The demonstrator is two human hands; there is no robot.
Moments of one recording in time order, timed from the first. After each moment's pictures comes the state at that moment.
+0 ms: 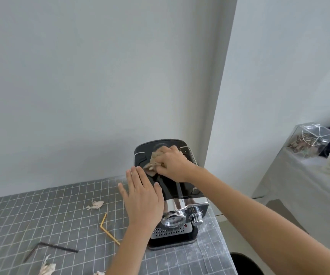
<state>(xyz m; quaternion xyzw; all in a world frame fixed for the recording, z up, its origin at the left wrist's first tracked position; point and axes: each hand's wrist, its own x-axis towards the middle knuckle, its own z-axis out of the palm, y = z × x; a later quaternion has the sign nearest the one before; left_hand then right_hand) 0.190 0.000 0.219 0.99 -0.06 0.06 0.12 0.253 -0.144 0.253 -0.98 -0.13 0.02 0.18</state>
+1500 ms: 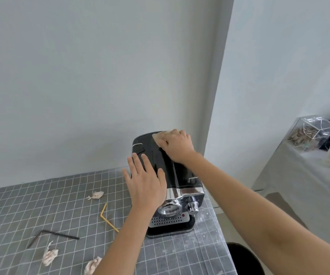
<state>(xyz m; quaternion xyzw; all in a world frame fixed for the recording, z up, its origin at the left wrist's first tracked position) 0.194 -0.015 0.223 0.99 -0.07 0.07 0.08 0.266 -0.154 0.256 -0.98 0.05 -0.06 0.19</state>
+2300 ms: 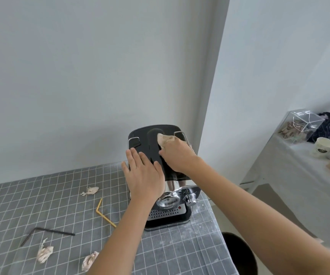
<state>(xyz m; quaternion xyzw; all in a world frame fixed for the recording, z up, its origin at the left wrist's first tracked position) 0.198 -0.016 0.223 0.99 -0.08 0.05 0.07 0.222 -0.141 0.253 -1.00 0.00 -0.01 0.09</state>
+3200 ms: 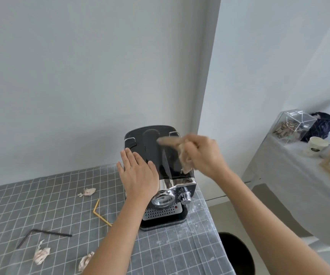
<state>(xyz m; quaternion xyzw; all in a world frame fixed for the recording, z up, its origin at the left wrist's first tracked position) 0.197 -0.016 0.222 0.99 -0.07 0.06 0.08 0.141 -0.182 0.300 -0.86 0.06 -0.13 0.48</state>
